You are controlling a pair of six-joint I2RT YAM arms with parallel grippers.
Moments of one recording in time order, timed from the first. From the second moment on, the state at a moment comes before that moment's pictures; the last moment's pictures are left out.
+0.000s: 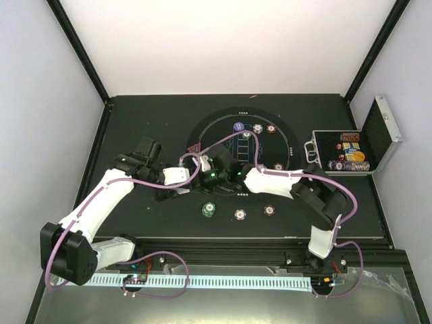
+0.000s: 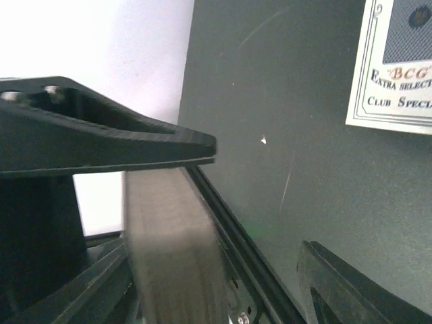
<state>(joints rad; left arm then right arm) -0.32 1.18 0.93 -0.95 0.36 0.96 0.90 1.81 1.10 0.15 -0.65 1.01</state>
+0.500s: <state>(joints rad) -0.32 1.18 0.93 -0.96 0.37 0.96 0.91 1.94 1.08 0.44 -0.71 1.18</state>
